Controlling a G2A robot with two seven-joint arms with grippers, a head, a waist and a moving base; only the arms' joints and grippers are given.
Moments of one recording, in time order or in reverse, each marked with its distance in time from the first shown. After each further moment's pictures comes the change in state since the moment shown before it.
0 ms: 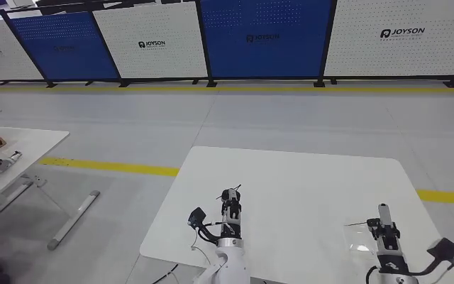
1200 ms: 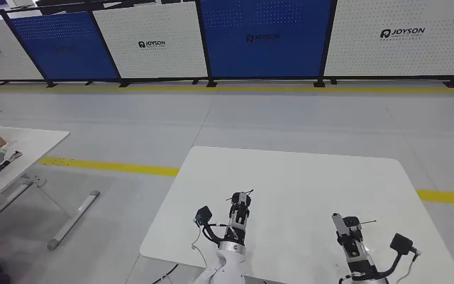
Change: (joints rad) left arm 0.037 0.035 -0.002 -0.049 0.000 -0.067 -0.167; right arm -0.015 0.008 -0.106 -0.018 -0.263 -0.087 0.034
